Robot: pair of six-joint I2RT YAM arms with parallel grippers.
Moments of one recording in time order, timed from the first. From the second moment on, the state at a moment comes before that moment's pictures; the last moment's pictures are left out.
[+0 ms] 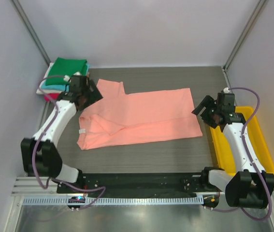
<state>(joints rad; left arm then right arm) -0.13 1.35 1.14 -0.59 -0.10 -0.65 -0.09 1.09 0.89 -0.63 -0.11 0.60</state>
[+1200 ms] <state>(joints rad) -0.10 2.68 2.51 -0.65 -0.09 -0.35 -0.08 0.95 0.89 -0.68 -0.33 0.52</state>
